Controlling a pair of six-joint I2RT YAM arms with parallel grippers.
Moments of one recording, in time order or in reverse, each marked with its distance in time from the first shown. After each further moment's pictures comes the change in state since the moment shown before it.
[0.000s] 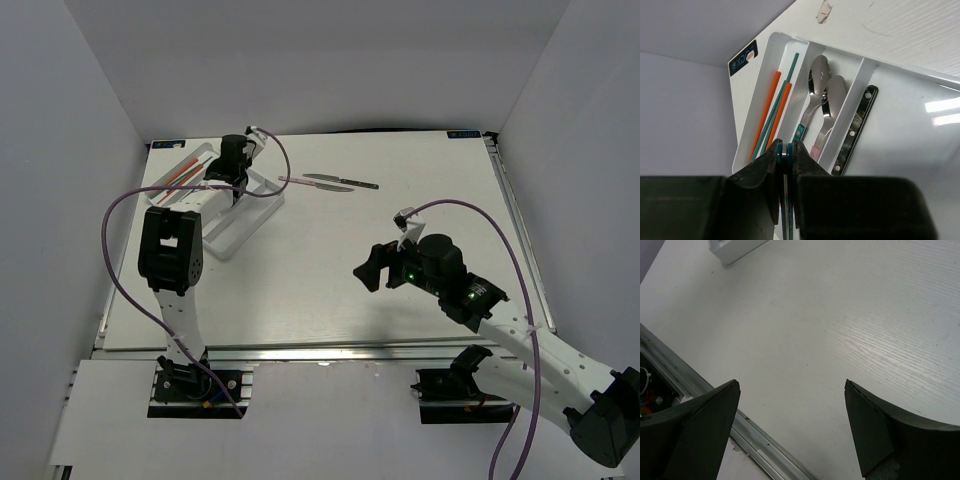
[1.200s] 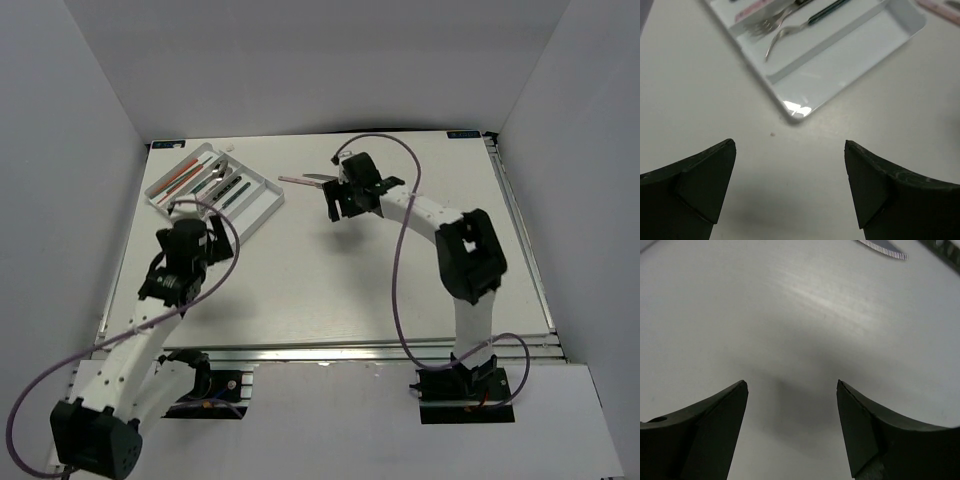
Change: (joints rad) left arm -0.056 -1.113 -0.698 -0.448 0.071 -0.946; right arm -0.121 1.028 0.778 -0.159 0.087 -0.195
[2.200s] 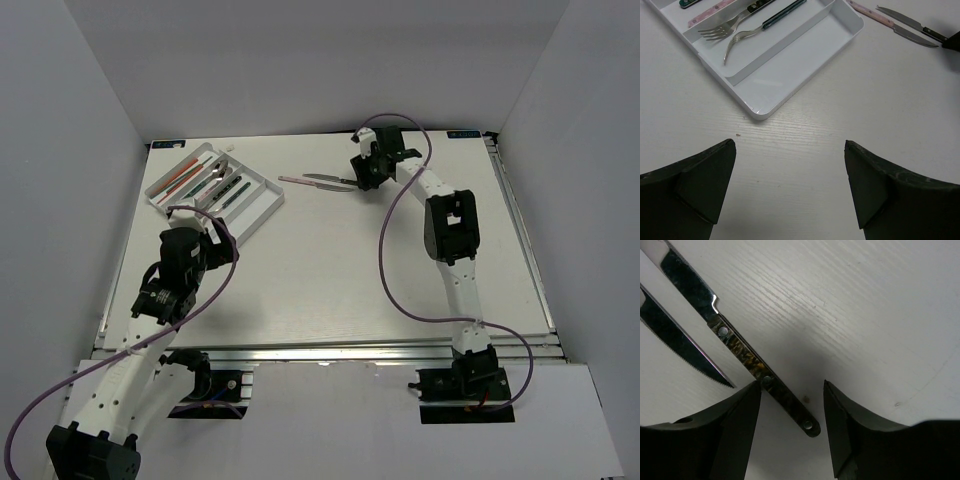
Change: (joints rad) left arm -0.011 -0.172 -0.100 -0.003 0.149 -0.048; right arm -0.289 0.619 0.726 -0.126 -0.207 -0.465
